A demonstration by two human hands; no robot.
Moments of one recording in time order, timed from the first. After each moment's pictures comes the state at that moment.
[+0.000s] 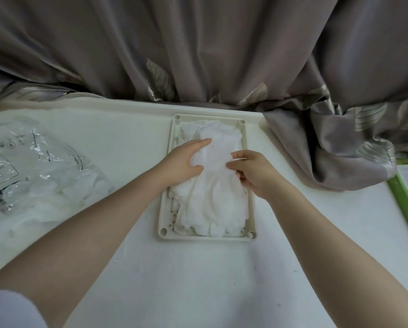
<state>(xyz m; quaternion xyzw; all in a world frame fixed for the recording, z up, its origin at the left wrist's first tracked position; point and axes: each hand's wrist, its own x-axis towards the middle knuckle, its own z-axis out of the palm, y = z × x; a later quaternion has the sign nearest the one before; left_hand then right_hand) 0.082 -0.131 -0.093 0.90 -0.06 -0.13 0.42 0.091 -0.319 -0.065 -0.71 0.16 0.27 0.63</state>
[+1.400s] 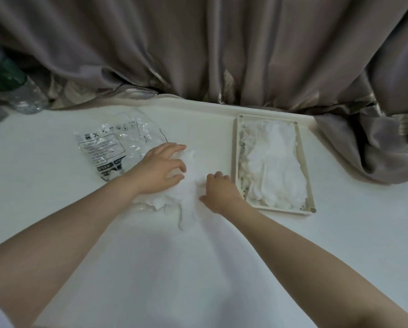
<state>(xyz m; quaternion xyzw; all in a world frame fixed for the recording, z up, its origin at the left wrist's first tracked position) -0.066 0.065 -0.056 0.98 -0.13 -0.06 0.16 -0.048 -0.126 -0.072 -0.95 -0.20 0.23 0.07</state>
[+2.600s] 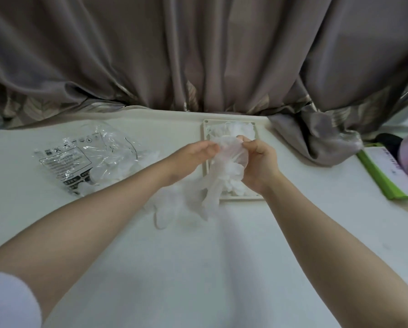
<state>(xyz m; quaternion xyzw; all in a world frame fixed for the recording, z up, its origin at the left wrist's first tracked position) -0.058 -0.050 0.007 0.76 -0.11 -0.19 0.61 -0.041 -0.229 0.004 -0.45 -0.05 0.24 0.86</state>
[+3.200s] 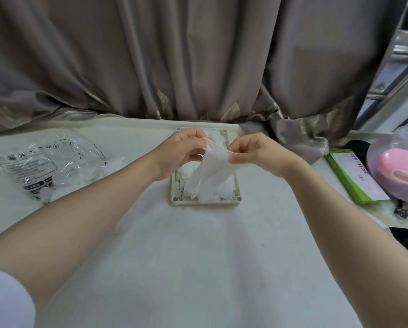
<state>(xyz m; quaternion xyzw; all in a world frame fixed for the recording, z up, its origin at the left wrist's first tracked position) -0.051 -0.134 0.040 0.65 -0.12 -0.15 0.74 -0.030 -0.348 0.058 -0.78 -0.22 0.22 0.55</state>
